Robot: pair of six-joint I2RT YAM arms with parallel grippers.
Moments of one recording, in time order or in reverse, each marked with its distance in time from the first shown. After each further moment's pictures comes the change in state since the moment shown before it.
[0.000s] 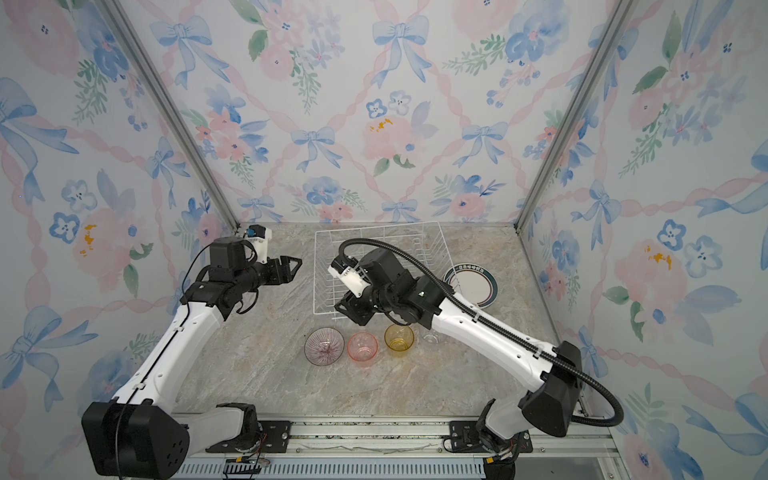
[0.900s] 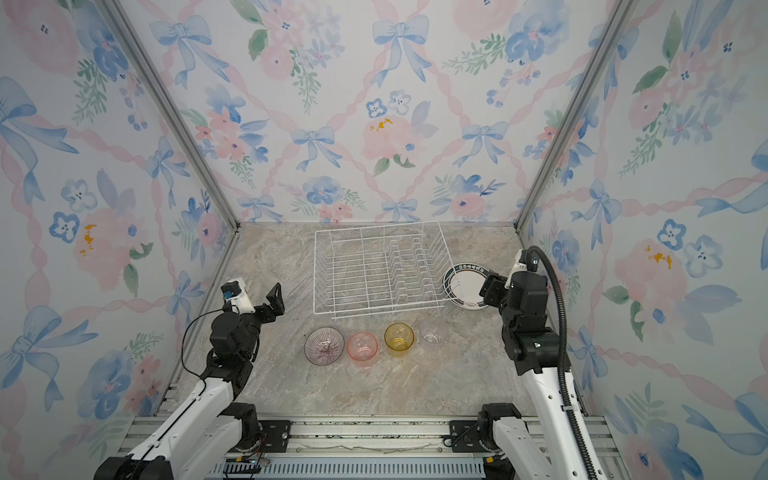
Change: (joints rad) left arm 0.000 -0.363 -0.845 0.950 -0.431 -0.026; right arm -0.843 -0.632 -0.536 0.122 0.418 0.192
